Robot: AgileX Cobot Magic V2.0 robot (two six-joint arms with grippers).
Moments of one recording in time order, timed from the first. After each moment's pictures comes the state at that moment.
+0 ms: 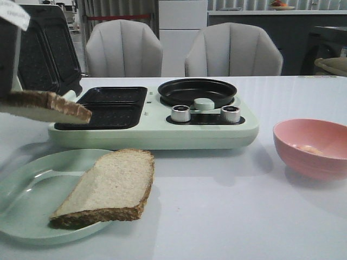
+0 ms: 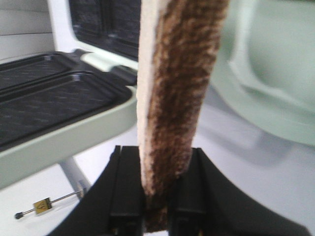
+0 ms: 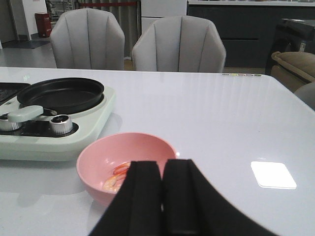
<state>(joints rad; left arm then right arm) -0.74 1.22 -0.56 1.41 0.62 -0.32 0.06 -0.01 0.03 0.01 0.08 0.04</state>
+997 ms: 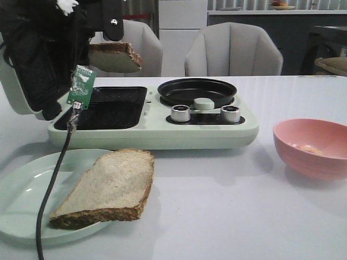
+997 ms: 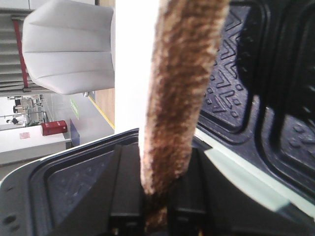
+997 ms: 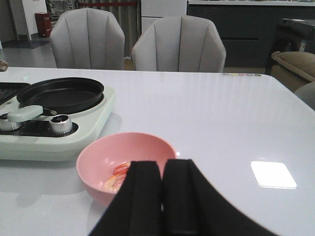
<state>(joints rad) -0.48 1.85 -1.27 1.55 0.41 -0.32 0.06 -0.01 0.03 0.01 0.08 0.04</state>
